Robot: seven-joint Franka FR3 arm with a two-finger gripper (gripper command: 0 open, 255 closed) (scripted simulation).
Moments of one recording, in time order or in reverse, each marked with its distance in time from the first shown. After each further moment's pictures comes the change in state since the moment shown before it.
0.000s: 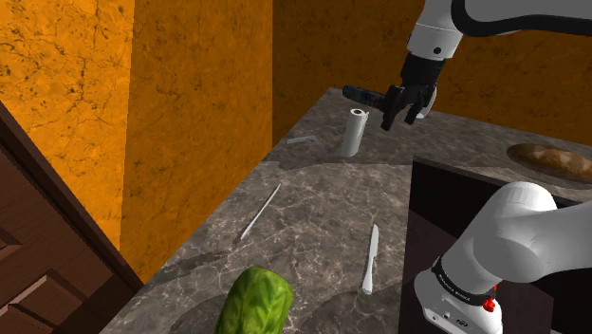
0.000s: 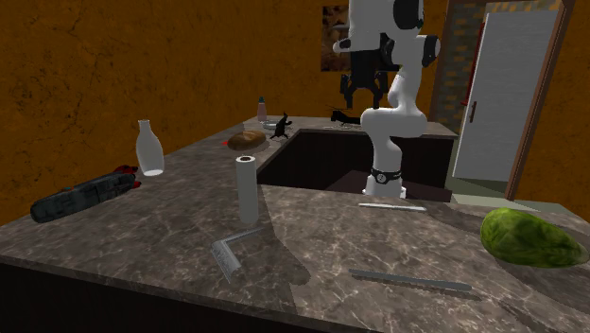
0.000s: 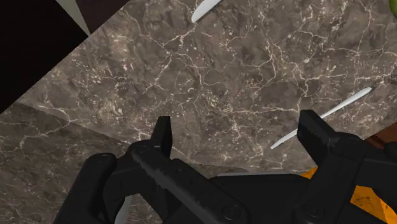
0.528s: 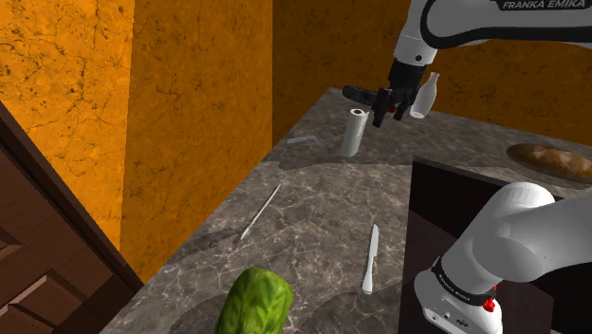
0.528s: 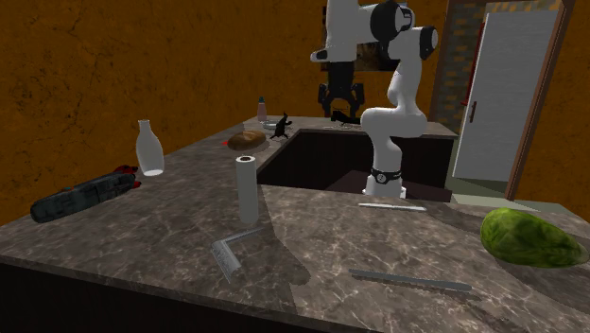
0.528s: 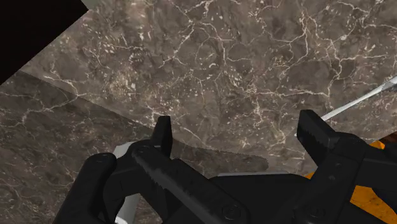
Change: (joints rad) arm -0.016 0.151 -0.087 0.021 -0.069 0.138 -0.118
